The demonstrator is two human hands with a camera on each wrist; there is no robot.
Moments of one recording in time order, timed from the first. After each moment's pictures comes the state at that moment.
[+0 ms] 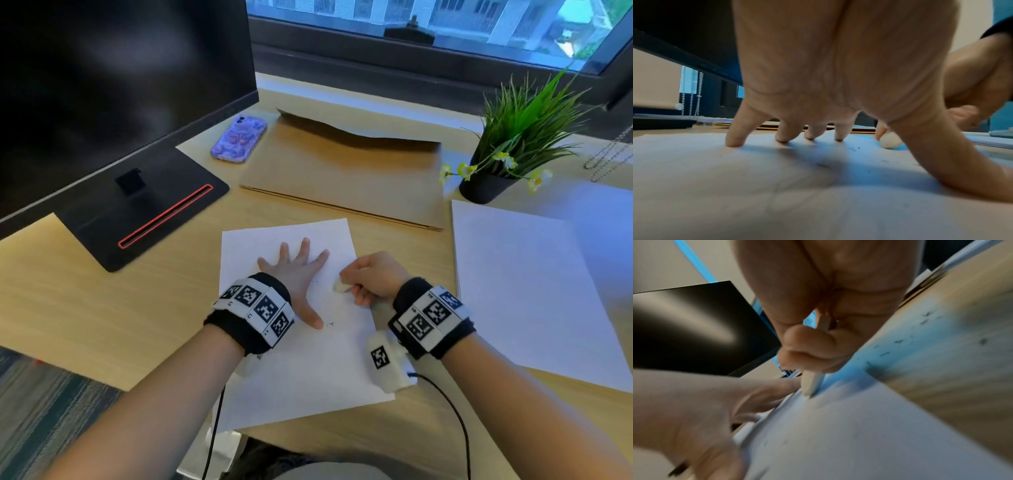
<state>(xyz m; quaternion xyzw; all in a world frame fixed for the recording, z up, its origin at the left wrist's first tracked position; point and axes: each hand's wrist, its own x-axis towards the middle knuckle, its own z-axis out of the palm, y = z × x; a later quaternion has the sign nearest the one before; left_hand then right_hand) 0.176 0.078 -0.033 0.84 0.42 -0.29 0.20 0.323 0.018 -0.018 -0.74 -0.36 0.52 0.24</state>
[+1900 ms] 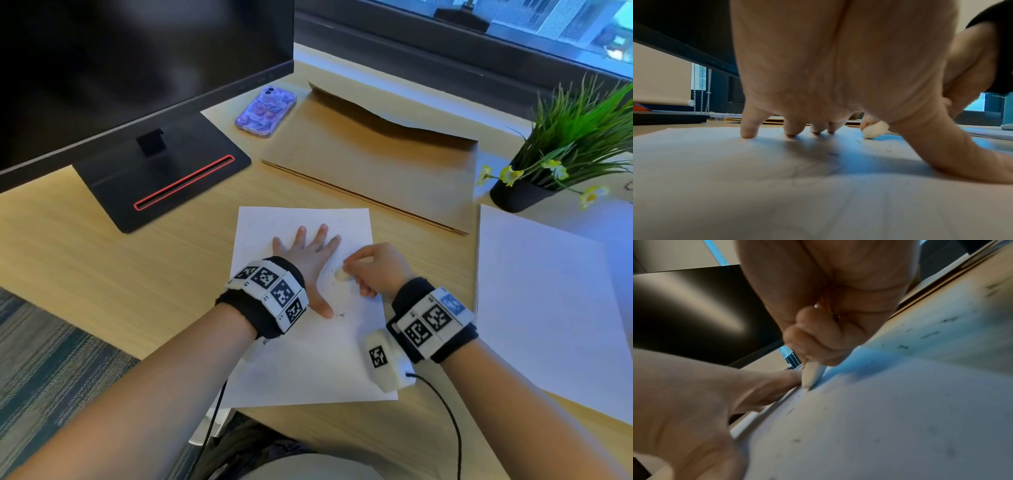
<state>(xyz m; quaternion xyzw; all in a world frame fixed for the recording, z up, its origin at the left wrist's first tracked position) 0.171 0.079 -0.041 0.84 0.43 -0.27 0.20 0.306 0.028 -0.022 -0.76 -0.41 0.47 0.19</state>
